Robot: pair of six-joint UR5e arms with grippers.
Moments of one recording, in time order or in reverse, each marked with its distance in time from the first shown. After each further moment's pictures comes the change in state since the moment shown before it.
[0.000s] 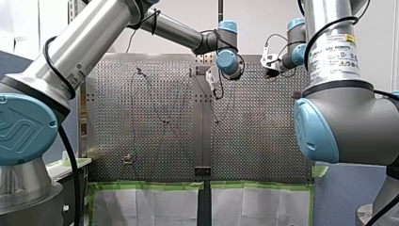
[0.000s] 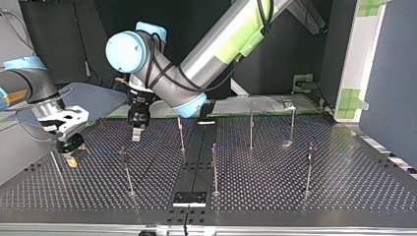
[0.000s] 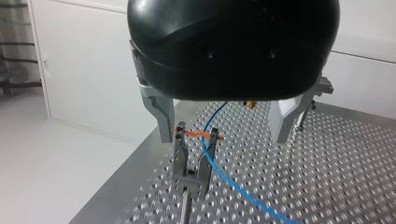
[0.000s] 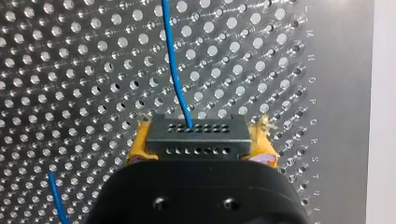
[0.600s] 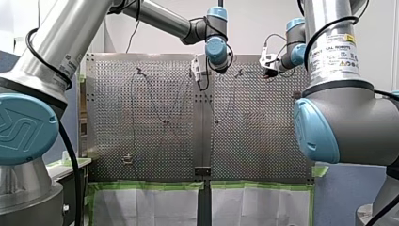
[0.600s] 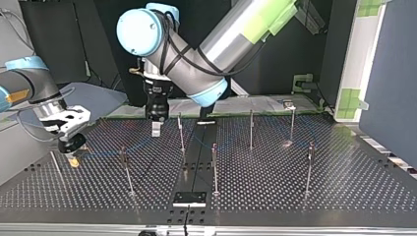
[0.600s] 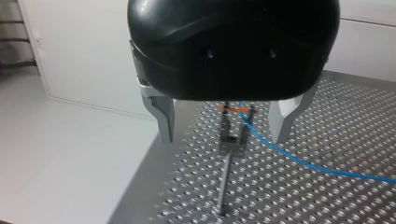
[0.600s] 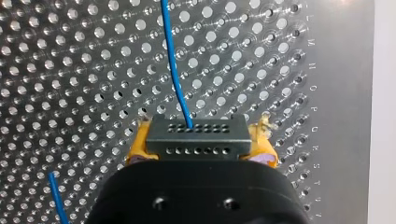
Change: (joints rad) left arm 0.012 0.159 -0.160 -0.006 -0.096 0.069; right arm 0.007 0.000 0.000 0.000 0.000 0.003
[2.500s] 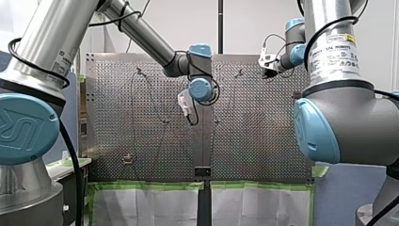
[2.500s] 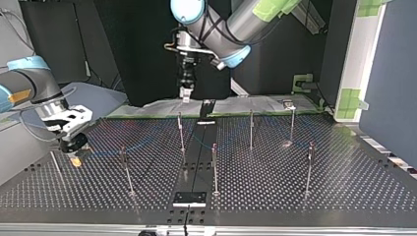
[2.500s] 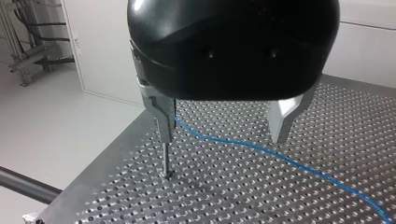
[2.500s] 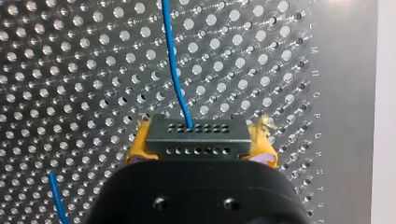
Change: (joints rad) left arm 0.008 0.069 -0.523 0.522 -0.008 -0.087; right arm 0.008 0.001 0.001 0.003 0.002 -0.001
